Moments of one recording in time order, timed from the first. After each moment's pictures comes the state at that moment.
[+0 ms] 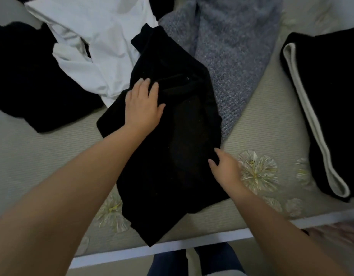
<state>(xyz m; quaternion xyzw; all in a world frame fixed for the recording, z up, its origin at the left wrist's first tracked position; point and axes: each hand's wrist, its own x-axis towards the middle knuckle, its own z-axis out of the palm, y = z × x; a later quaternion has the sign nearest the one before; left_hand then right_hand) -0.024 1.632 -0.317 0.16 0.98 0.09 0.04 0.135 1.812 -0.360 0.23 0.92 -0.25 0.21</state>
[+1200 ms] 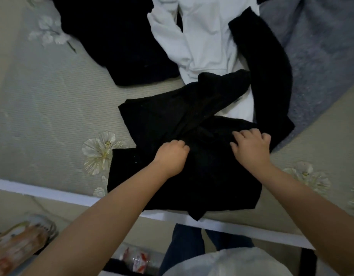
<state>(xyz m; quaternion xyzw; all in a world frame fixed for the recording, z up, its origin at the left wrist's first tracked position) 0.116 1.500 -0.333 0.20 0.94 0.03 0.28 0.098 1.713 -0.330 -0.08 0.99 -0.03 0.11</state>
